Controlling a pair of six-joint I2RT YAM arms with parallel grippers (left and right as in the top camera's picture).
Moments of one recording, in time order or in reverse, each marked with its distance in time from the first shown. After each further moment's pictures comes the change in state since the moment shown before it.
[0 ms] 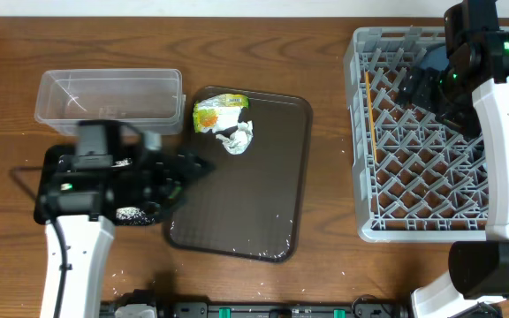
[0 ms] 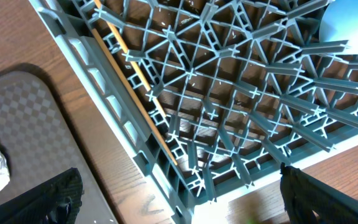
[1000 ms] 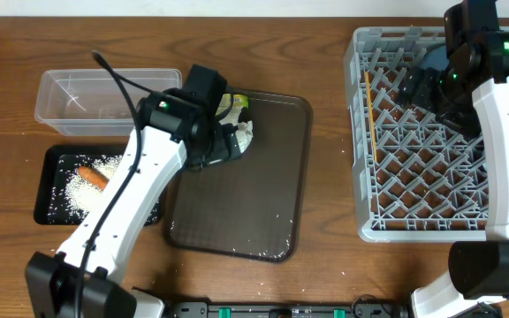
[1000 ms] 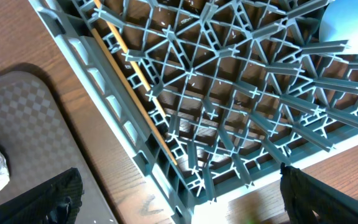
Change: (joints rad) left arm -0.359 0.450 0.372 -0.098 -0.700 0.019; right arm 0.000 0.000 -0.001 0.000 0.000 0.000
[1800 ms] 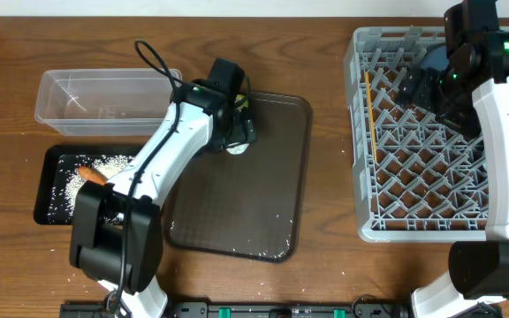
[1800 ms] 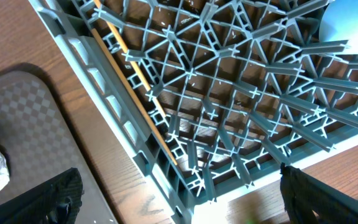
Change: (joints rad) left arm 0.000 0.263 -0.004 0.294 0.039 0.026; right arm 0.000 0.000 0.000 0.000 0.000 0.000
